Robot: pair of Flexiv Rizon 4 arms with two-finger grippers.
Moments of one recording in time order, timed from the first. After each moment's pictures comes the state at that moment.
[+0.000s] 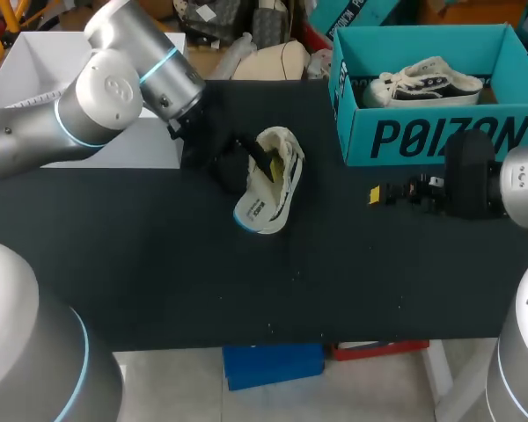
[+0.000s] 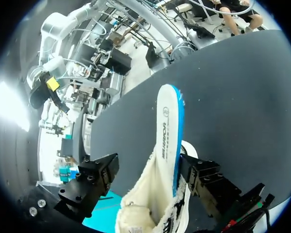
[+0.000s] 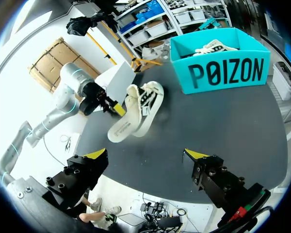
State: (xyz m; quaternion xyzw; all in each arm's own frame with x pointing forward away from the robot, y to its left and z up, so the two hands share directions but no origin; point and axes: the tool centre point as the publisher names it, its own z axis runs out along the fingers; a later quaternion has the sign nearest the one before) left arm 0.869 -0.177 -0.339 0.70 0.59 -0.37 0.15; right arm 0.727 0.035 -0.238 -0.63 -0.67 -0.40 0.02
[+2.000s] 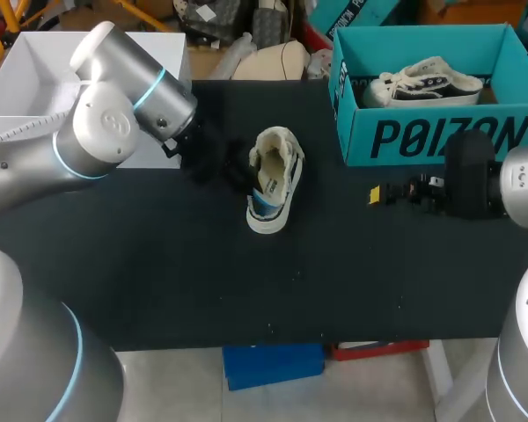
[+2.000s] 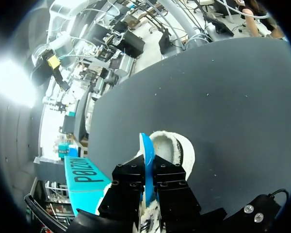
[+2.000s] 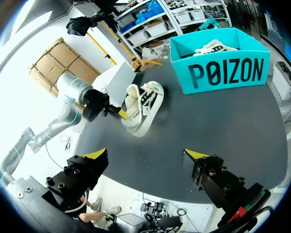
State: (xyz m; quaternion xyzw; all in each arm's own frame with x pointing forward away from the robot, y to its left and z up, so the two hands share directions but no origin) left arm 0.883 -0.178 -0.362 0.64 0.66 -0.35 0.19; right arm 0.727 0.035 -0.238 -0.63 -0.67 -0.40 0.02
